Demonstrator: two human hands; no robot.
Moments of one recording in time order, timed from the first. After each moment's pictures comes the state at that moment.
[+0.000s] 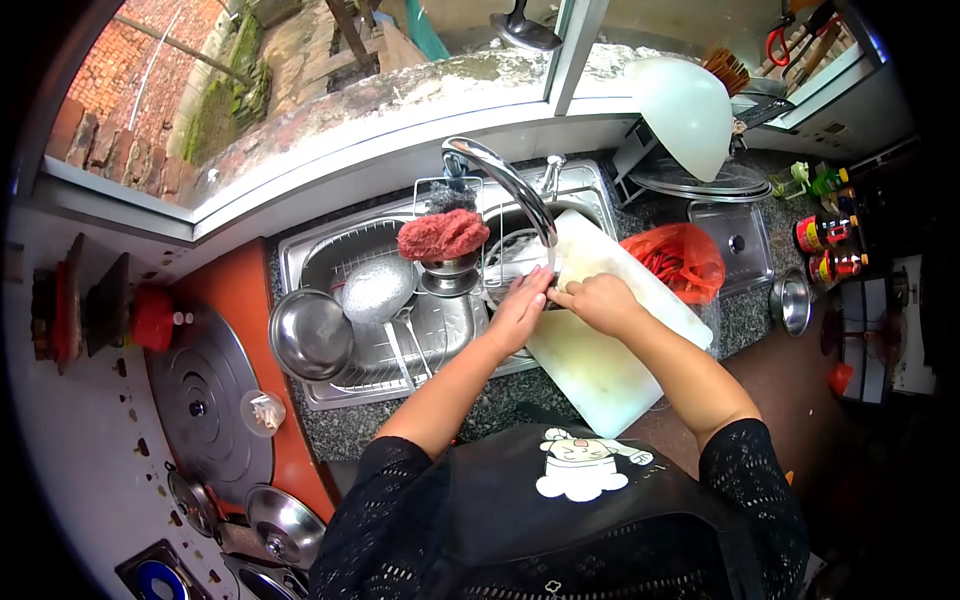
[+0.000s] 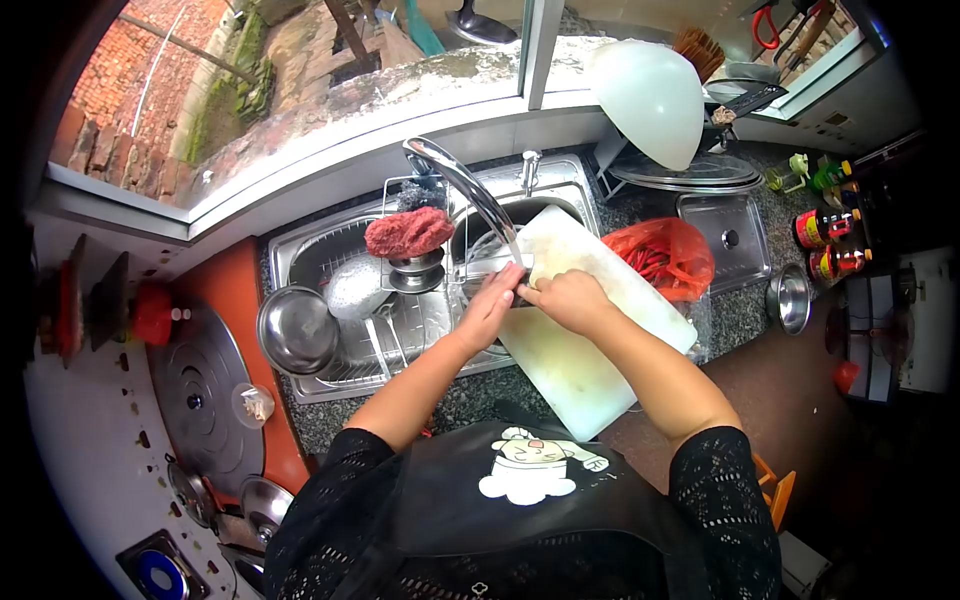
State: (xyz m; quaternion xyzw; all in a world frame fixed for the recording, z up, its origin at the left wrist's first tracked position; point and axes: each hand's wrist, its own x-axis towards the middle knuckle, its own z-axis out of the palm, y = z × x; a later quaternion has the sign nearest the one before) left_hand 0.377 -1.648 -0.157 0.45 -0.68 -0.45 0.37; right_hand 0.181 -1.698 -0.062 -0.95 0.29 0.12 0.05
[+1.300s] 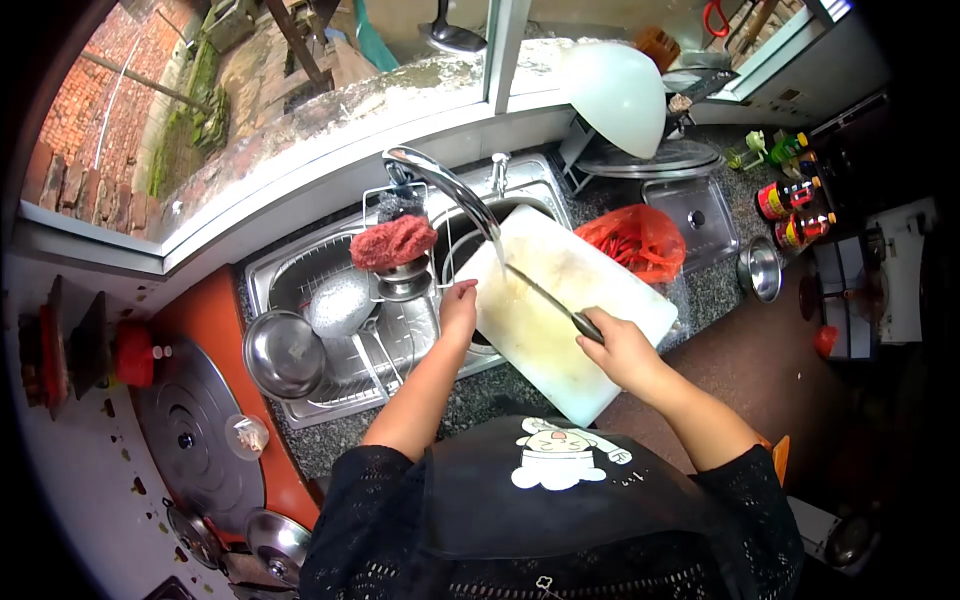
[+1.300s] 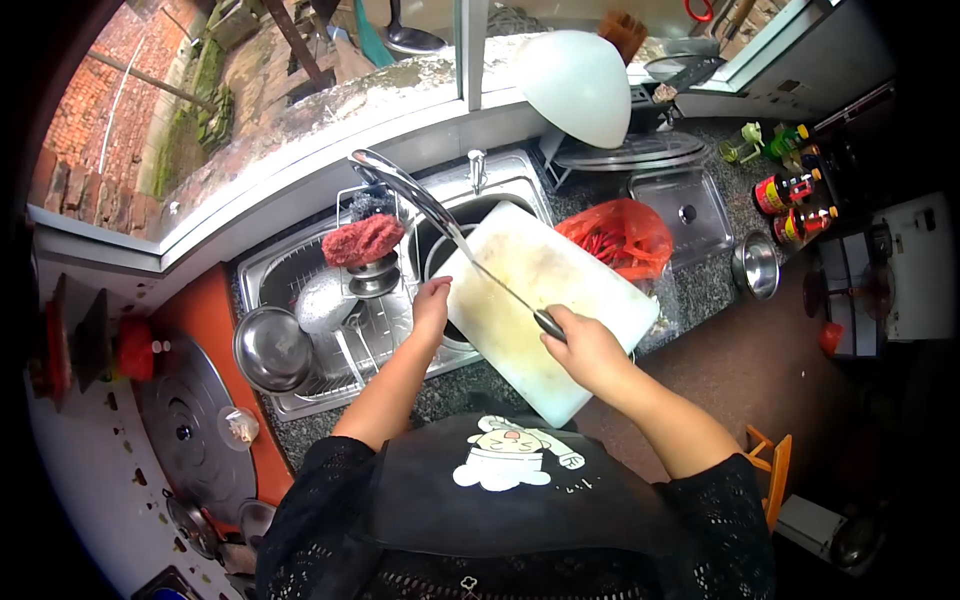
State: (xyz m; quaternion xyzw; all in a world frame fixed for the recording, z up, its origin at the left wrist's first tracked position) left_hand 0.369 -1.647 -0.192 0.69 -0.31 -0.53 0.40; right_hand 0.132 -1.601 0.031 -0.71 0.59 -0.10 0.36
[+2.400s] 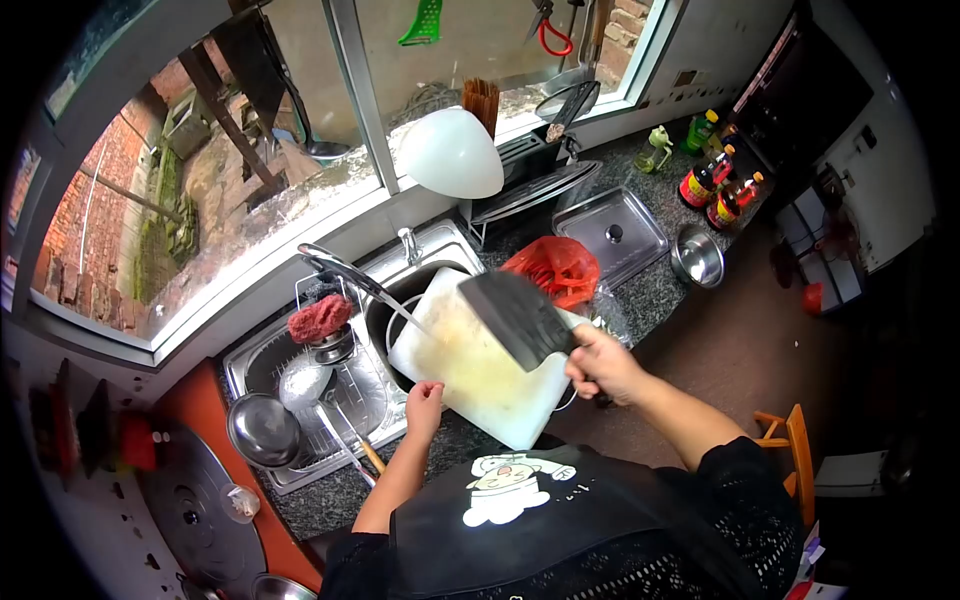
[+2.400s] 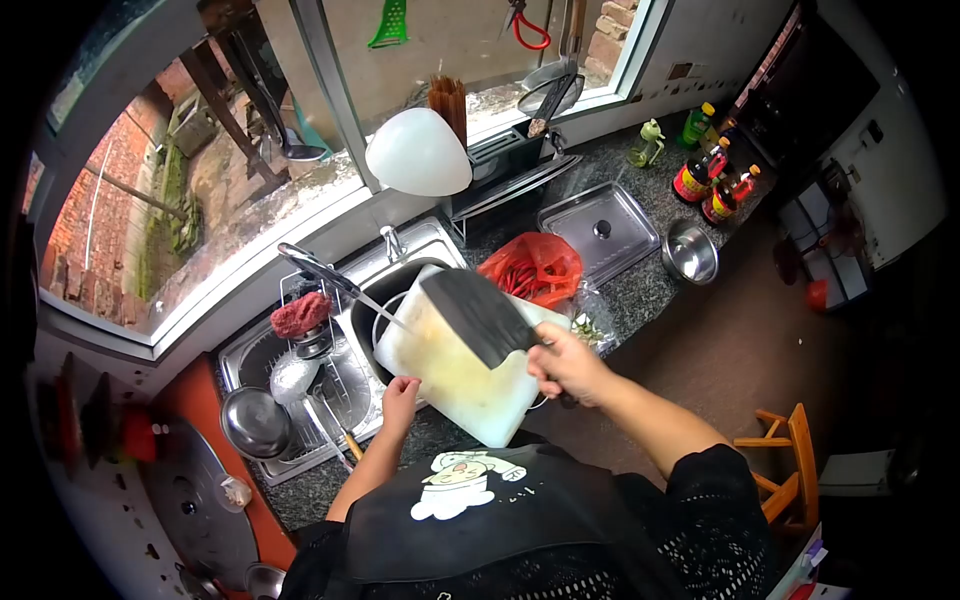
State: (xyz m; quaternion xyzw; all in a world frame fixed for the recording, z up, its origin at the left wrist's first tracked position) left_hand 0.323 -1.548 -0.203 0.65 -0.45 -0.49 0.37; right_hand 0.004 -1.545 0.067 -0.36 0.46 -0.36 0.73
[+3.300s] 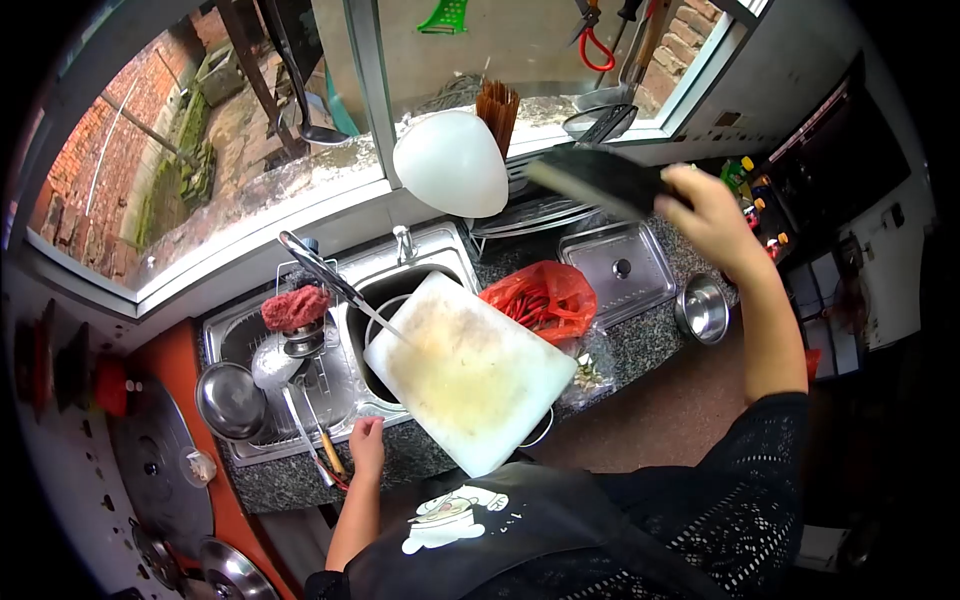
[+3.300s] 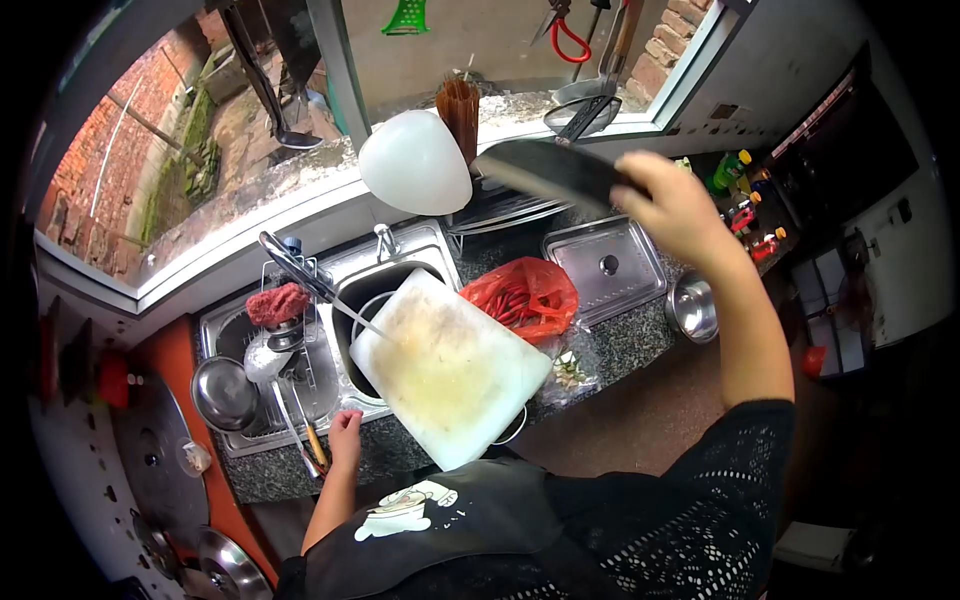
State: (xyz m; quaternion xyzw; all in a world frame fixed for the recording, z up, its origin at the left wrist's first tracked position) left_hand 0.346 -1.490 -0.197 0.73 -0.30 -0.44 0.42; right_hand -0.105 -1.745 0.238 -0.83 0.52 -0.17 0.05
